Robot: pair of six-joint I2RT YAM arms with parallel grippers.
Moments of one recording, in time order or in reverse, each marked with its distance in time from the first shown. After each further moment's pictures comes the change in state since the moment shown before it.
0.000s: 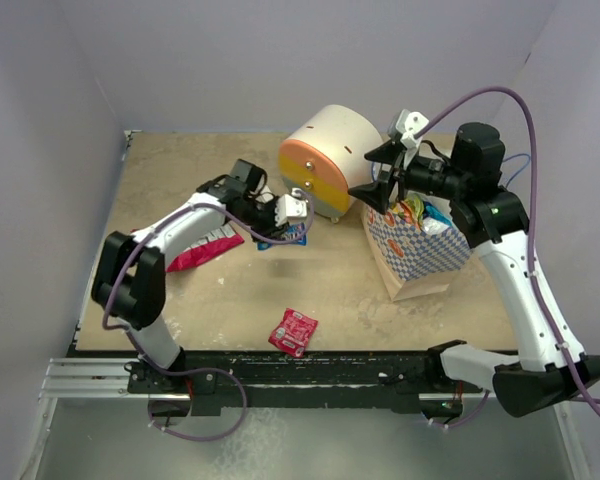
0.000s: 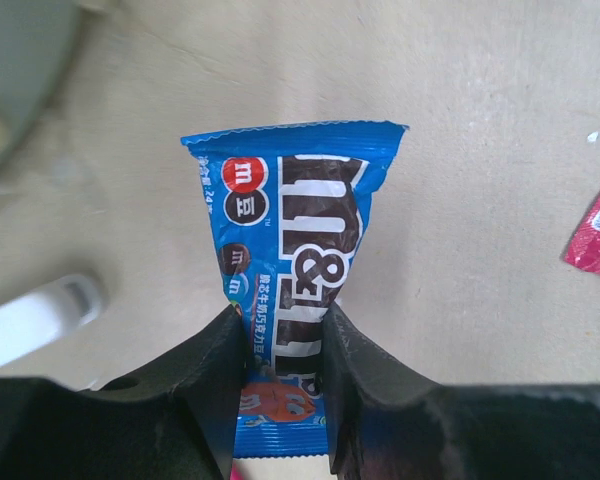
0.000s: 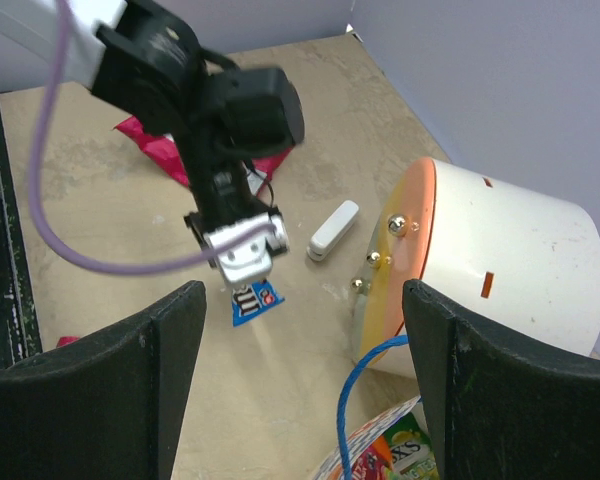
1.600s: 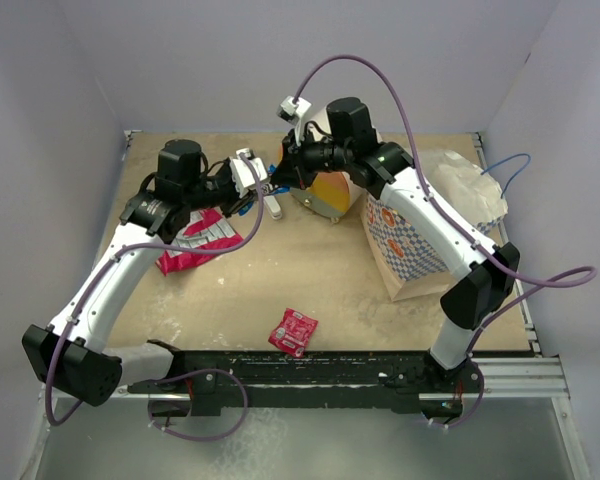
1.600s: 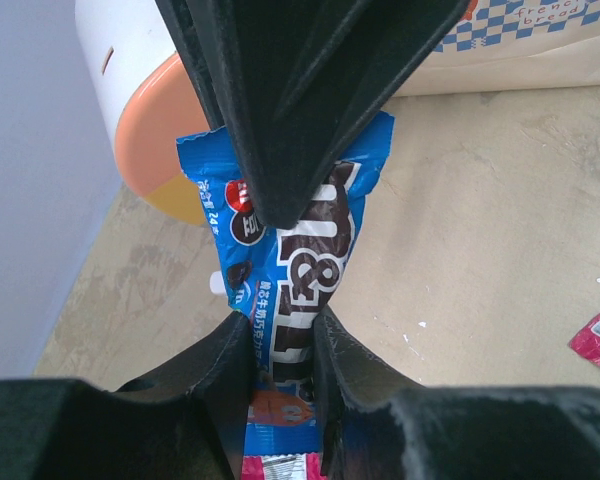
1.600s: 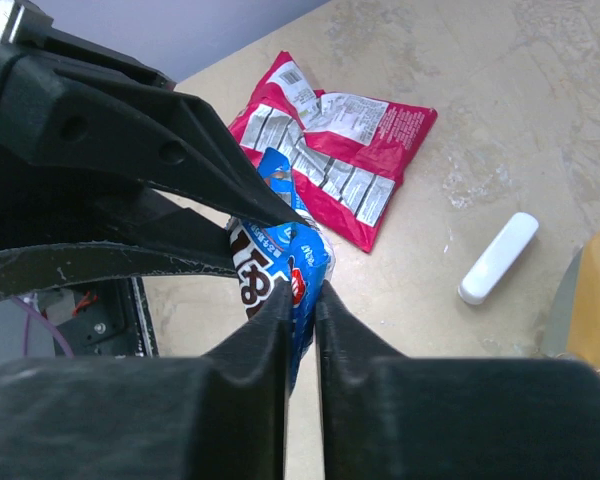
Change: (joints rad) left arm 0.090 -0.468 0.001 0.116 -0.050 -0.268; right arm 0.356 0.562 0.406 -0.044 0.188 0.312
